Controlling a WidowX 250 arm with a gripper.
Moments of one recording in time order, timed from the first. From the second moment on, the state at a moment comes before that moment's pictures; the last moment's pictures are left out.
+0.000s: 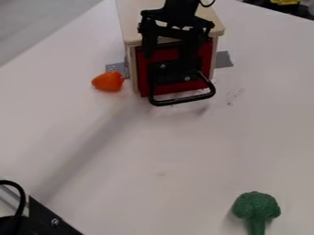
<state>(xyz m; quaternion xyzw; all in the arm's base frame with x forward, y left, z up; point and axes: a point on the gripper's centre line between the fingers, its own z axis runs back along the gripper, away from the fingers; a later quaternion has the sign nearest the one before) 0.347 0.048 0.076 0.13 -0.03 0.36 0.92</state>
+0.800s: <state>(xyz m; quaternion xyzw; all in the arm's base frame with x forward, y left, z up) 0.303 -0.008 0.146 0.06 0.00 0.32 0.95</state>
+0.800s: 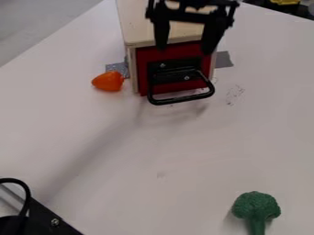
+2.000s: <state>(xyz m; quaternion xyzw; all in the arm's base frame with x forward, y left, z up) 0.289 -0.017 0.176 0.03 0.02 0.31 0.95</state>
